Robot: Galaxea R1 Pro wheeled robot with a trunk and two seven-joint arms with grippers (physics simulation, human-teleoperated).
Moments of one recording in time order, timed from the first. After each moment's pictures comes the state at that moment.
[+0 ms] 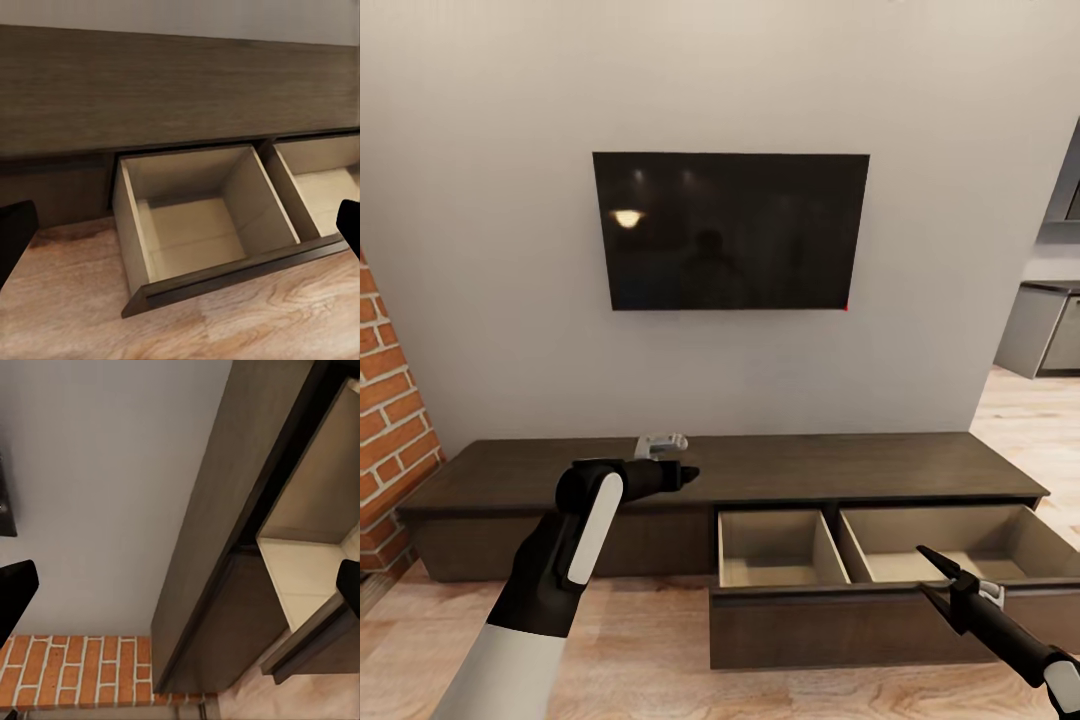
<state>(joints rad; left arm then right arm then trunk) -0.61 -0.11 -0.14 -1.42 0.30 1.04 0.04 -0.49 -0.29 -0.89 -0.46 -0.30 0.72 0.96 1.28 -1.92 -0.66</state>
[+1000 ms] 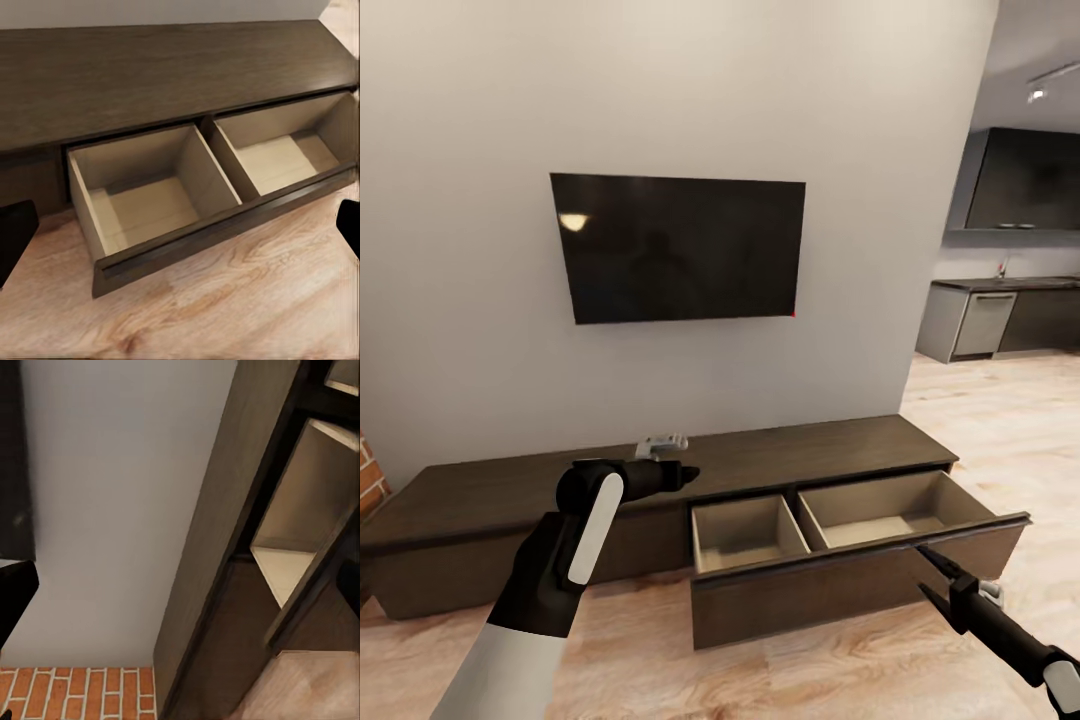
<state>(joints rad) -0.61 -0.12 -0.14 -1.42 0.30 1.04 0.04 -0.49 -0.29 -0.88 -0.46 -0.30 0.70 0.96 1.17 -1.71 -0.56</state>
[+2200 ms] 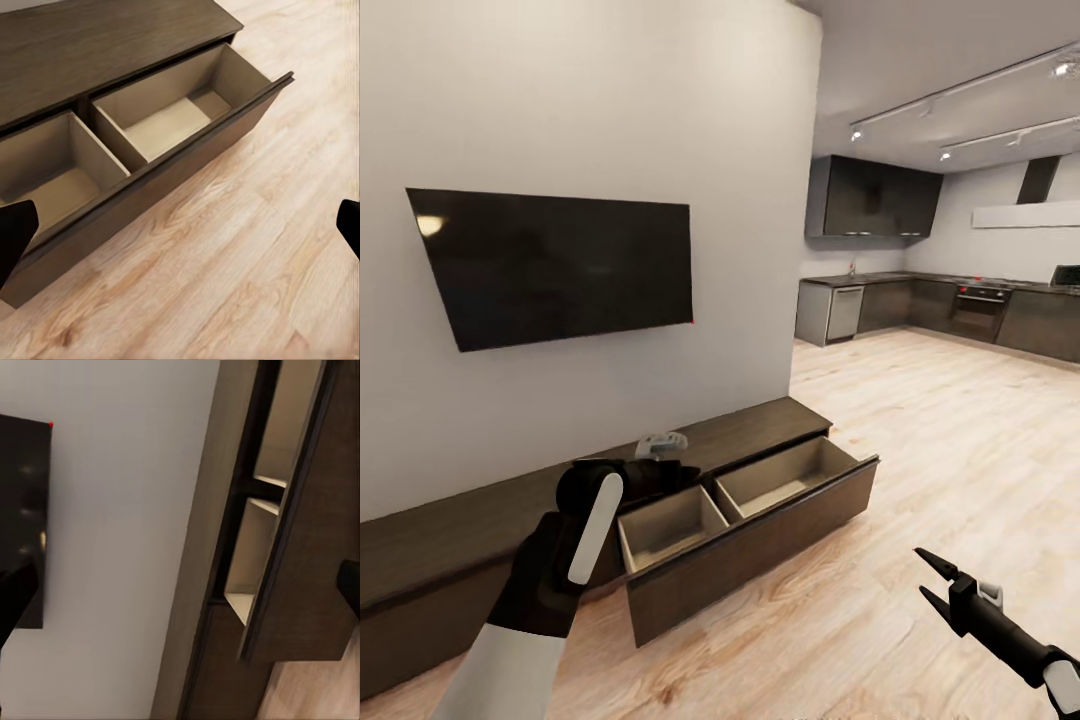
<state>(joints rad) -0.61 -0.11 -0.14 -1.42 0.30 1.04 0.04 -0.49 -0.29 -0.88 -0.46 -0.27 0.70 0.96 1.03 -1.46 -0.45</state>
